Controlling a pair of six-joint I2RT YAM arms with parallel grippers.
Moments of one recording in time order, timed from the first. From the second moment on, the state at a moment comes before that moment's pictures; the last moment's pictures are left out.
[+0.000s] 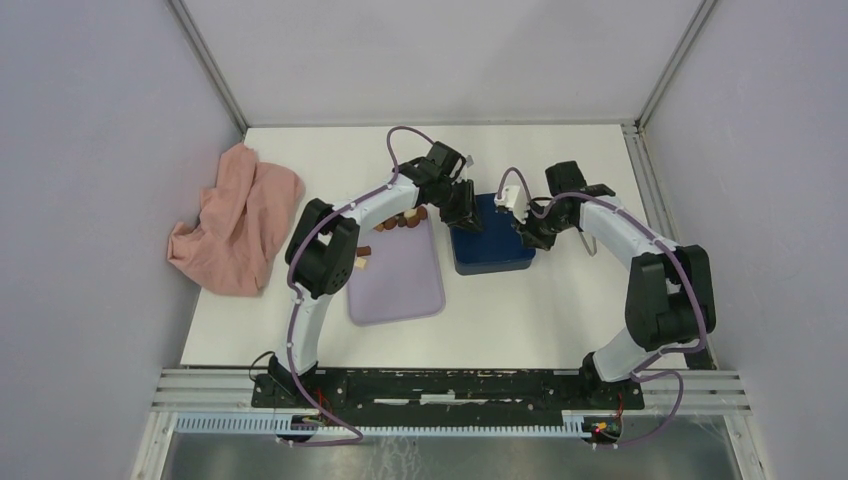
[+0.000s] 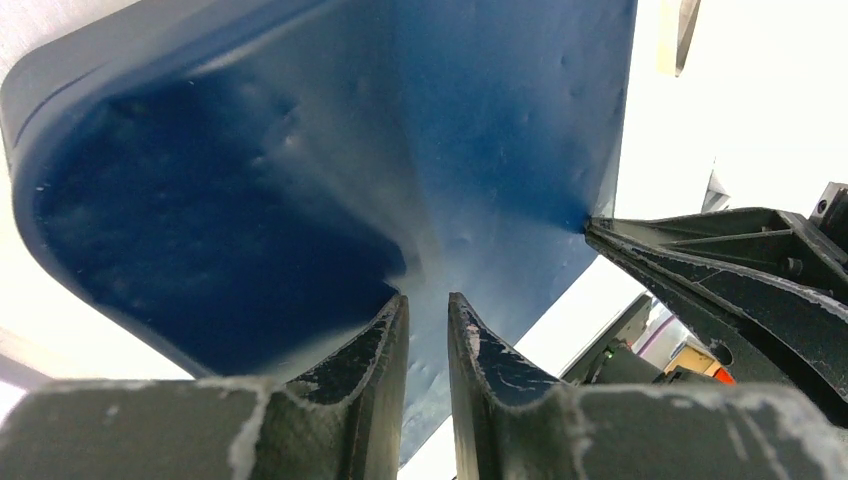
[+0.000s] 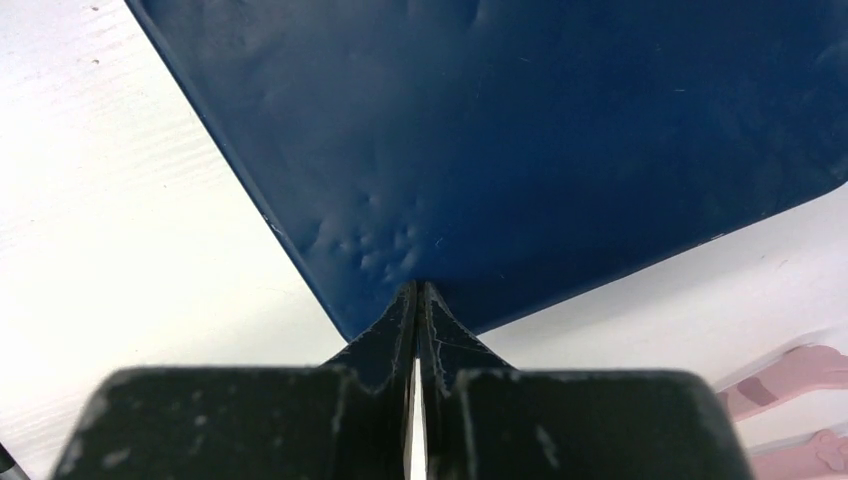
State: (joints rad) left arm -0.64 2.18 1.74 -0.52 0.44 -0.61; right arm 0.19 1.61 1.10 -0.70 -0.46 -0.93
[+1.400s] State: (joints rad) left arm -0.63 2.20 1.78 -0.53 0.47 -0.61; right arm 0.18 1.85 1.48 -0.63 -0.50 -0.70
